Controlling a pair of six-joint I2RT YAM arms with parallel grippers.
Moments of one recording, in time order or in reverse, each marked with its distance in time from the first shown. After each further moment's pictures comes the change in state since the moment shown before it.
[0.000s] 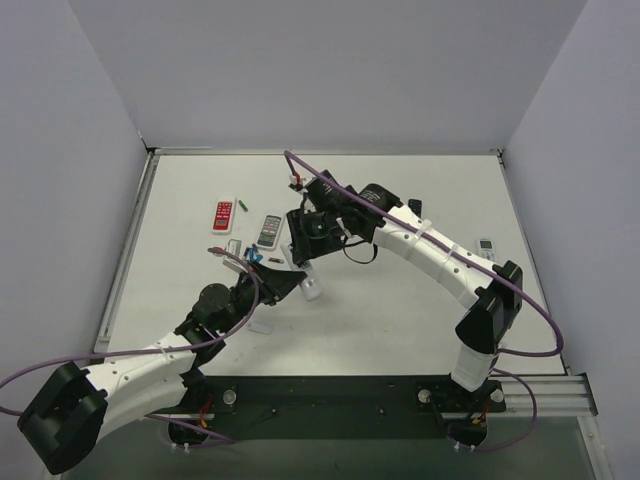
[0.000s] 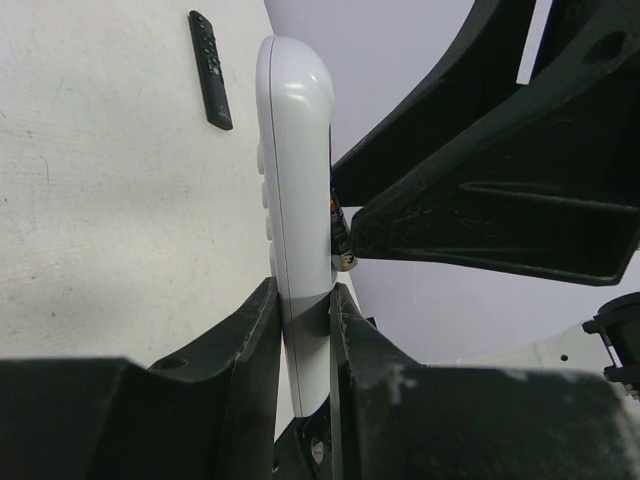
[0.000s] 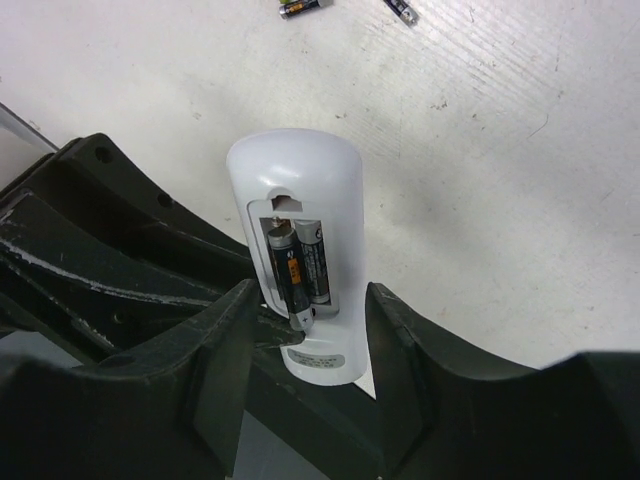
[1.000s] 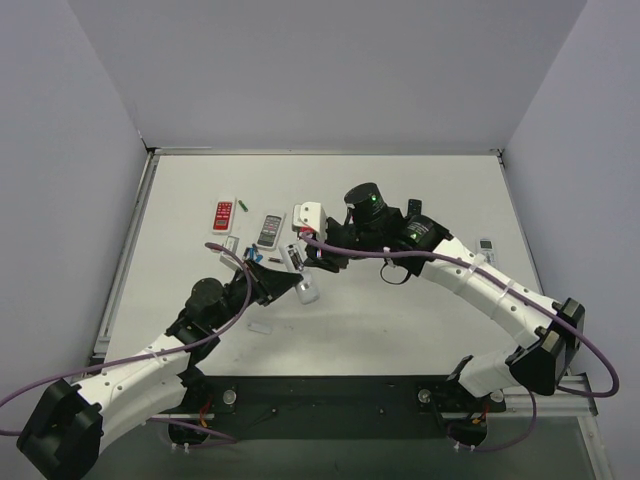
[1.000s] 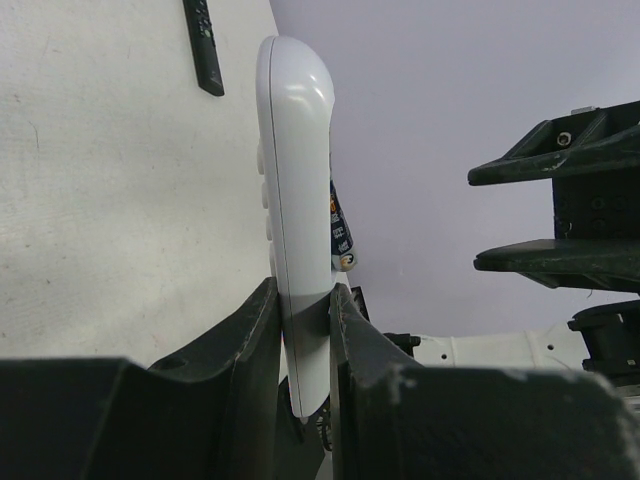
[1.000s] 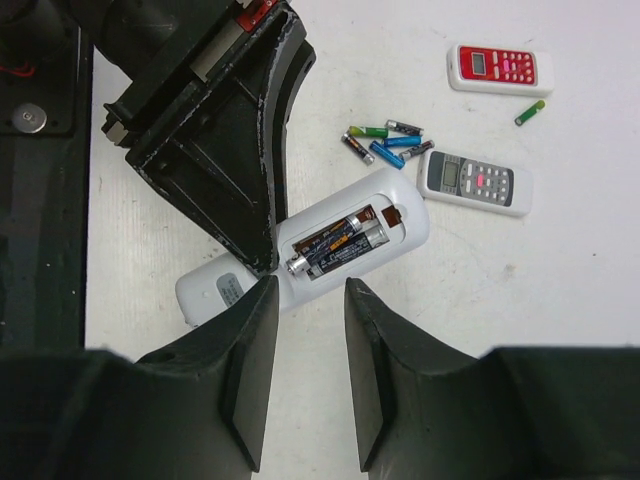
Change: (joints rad) left arm 0.097 -0.075 0.023 -0.130 0.166 -0.039; right arm -0.028 -0.356 -0.397 0.396 -0.344 -0.952
